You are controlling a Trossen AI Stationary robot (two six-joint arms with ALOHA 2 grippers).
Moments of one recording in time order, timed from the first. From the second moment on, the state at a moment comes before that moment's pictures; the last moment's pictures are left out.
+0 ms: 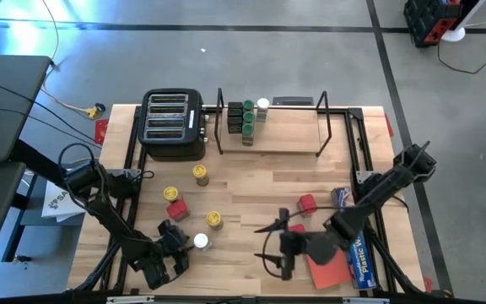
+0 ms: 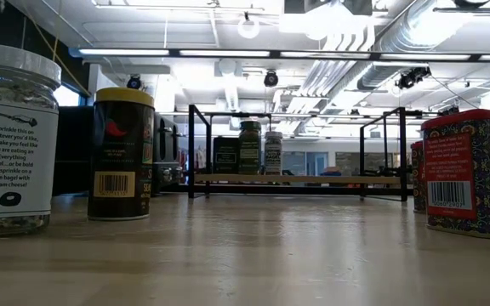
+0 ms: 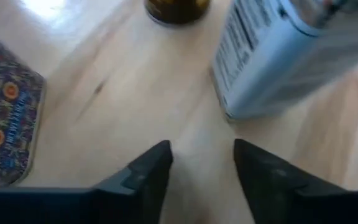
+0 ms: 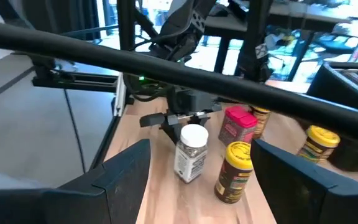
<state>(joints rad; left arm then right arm) -1.01 1.81 0.84 -0.46 -0.73 -1.52 0.68 1.63 1.16 0.14 0.66 0.12</state>
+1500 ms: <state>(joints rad) -0.90 1.97 0.92 0.27 -0.82 -1.09 0.71 1.64 1.16 0.04 0.75 0.25</state>
